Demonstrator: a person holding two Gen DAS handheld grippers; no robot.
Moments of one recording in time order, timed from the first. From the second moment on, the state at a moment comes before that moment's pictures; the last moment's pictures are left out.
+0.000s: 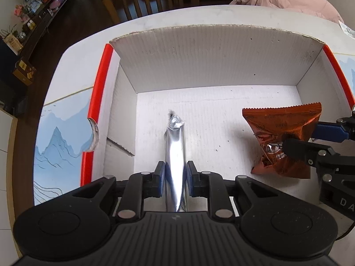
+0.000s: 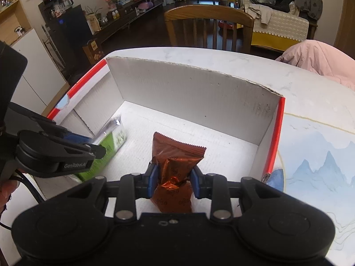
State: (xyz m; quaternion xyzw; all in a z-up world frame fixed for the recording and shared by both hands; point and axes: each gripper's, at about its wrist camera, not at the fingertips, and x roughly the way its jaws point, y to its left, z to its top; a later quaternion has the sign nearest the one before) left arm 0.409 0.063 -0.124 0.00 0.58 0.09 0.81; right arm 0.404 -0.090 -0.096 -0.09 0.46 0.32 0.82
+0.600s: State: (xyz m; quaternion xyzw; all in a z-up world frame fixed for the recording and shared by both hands) left arm 0.355 0.079 -0.077 -0.05 0.50 0.04 0.87; right arm 0.355 -0.107 -0.050 -0.08 0.41 0.26 0.87
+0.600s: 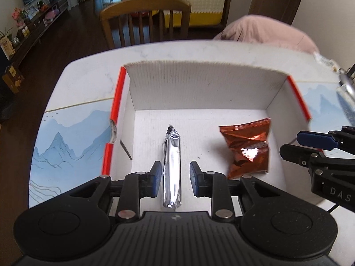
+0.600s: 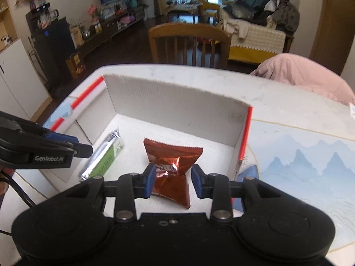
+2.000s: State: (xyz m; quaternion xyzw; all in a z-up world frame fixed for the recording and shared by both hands) left arm 0.106 0.096 -0.051 -0.07 0.41 -0.02 0.91; right arm 0.125 -0.121 -0.056 -0.06 0.35 0.22 0.91
